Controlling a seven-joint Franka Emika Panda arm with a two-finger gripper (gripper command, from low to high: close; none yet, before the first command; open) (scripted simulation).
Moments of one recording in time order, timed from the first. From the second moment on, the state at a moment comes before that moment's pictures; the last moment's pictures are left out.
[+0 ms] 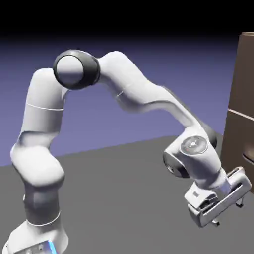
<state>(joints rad) 0.32 0.39 -0.86 -2.19 1.23 2.77 1.02</state>
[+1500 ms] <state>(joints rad) 0.58 1.60 -1.98 -1.13 2.79 2.53 1.44</state>
